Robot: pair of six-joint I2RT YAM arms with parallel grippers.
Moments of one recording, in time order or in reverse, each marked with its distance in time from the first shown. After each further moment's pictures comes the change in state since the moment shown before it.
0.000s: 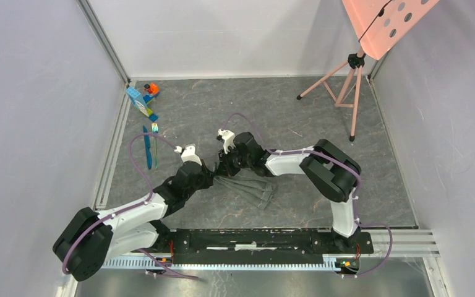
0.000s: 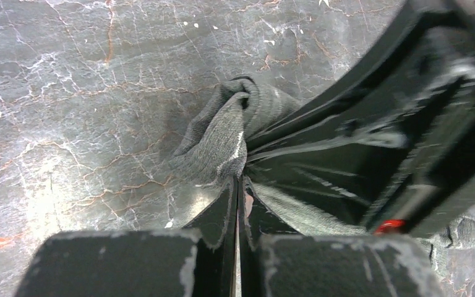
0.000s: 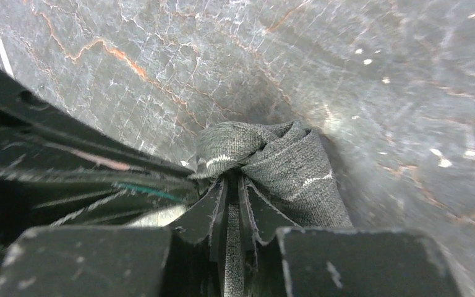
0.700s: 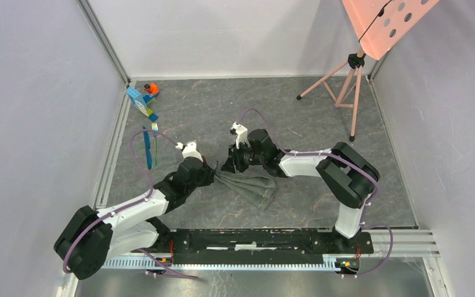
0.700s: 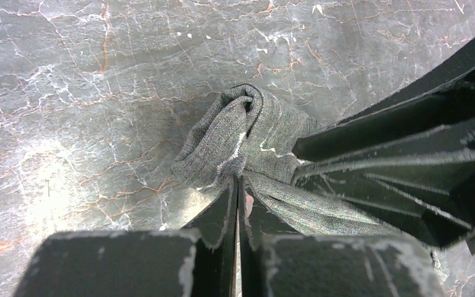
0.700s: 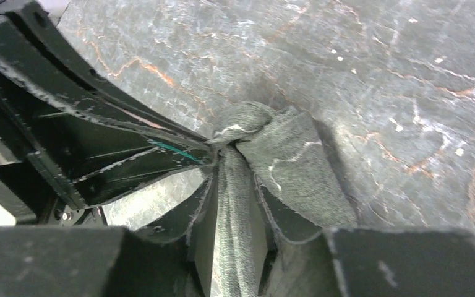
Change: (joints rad) left arm 0.010 0.018 0.066 -0.068 0.016 0.000; right arm -0.057 -0.118 -0.129 0.105 -0.062 0.099
